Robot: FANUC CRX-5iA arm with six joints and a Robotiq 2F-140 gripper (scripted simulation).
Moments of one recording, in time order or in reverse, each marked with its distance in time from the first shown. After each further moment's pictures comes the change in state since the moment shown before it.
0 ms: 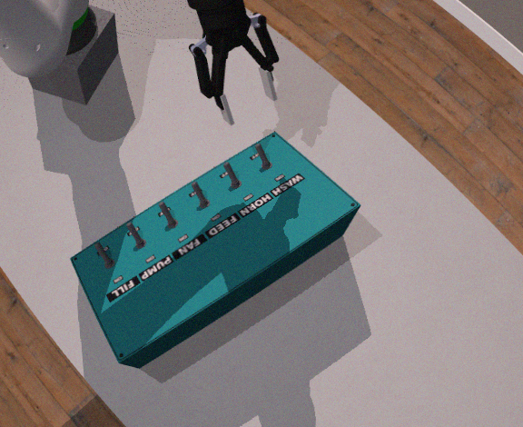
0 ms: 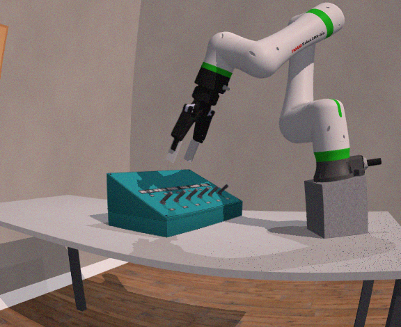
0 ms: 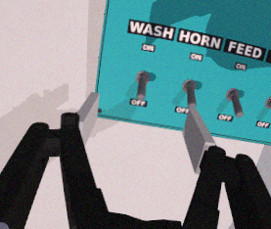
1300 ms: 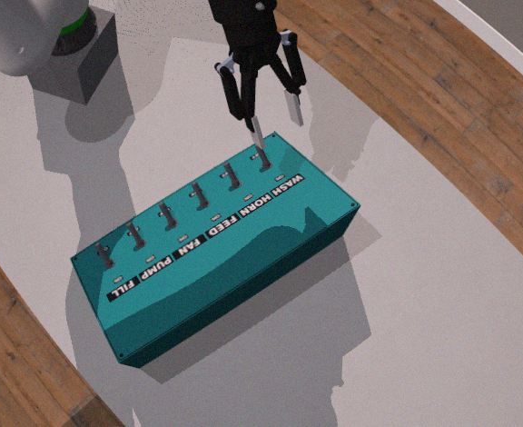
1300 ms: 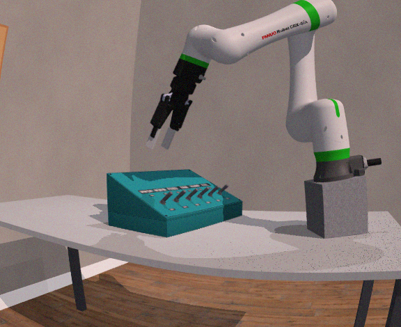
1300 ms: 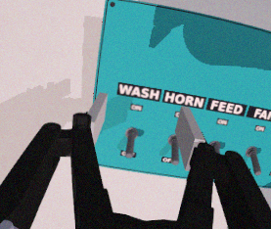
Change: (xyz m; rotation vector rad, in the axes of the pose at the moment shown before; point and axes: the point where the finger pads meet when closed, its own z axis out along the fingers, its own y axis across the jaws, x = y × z) arm 0.092 0.001 -0.002 -0.003 0.017 0.001
